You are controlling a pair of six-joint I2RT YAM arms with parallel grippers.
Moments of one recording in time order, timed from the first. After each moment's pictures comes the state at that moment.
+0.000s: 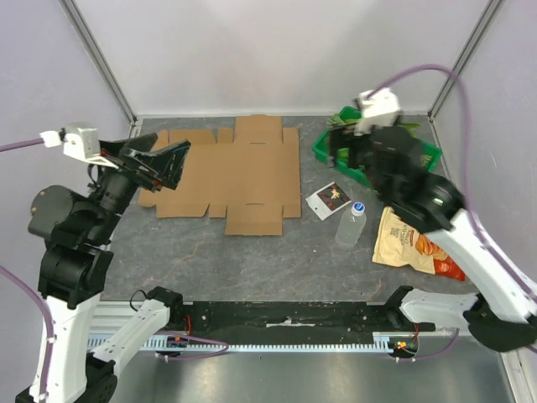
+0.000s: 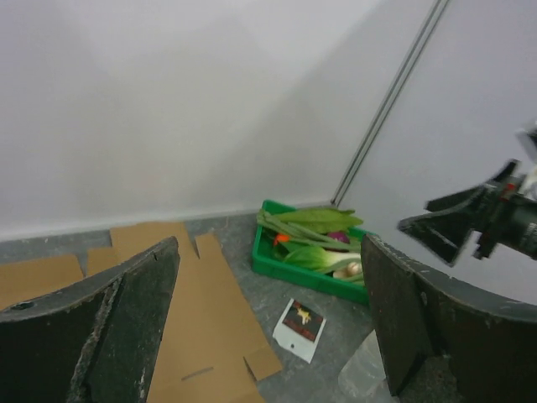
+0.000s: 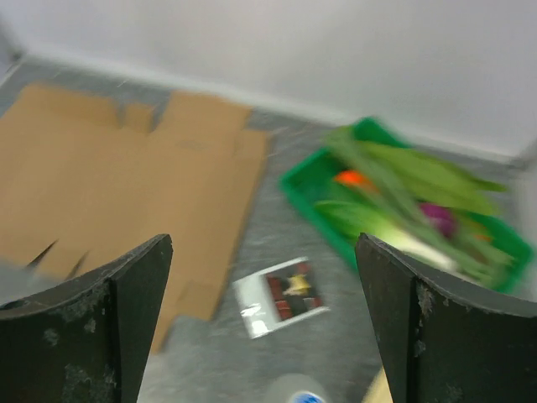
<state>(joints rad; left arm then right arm) -0.32 0.75 1.44 -0.41 0.11 -0.33 0.77 1.12 1.56 -0.62 0.62 0.05</state>
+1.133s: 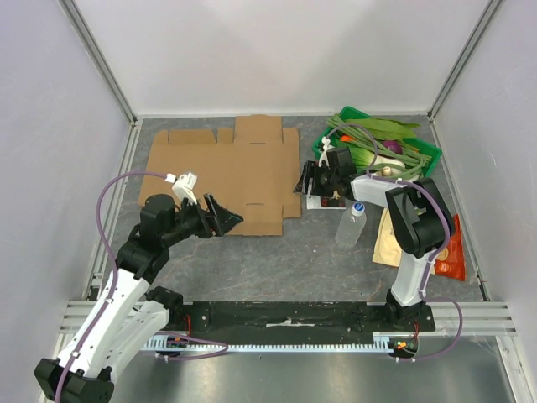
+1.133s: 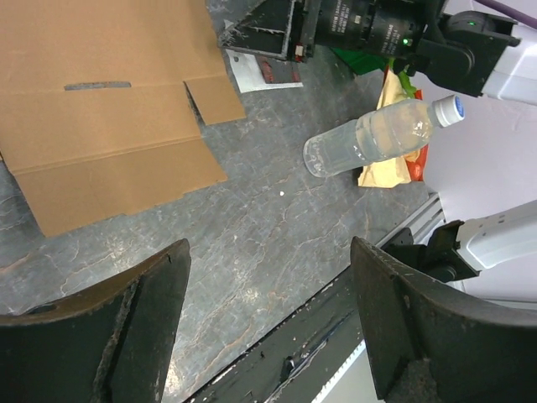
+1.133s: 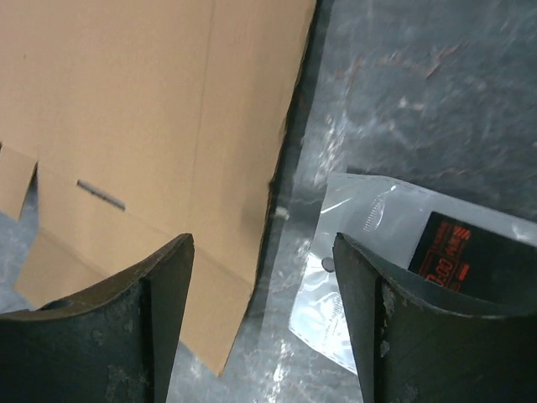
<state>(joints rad) -0.36 0.67 0.65 -0.38 0.40 -0.62 0.37 1.88 1.06 0.04 -0.33 0.47</state>
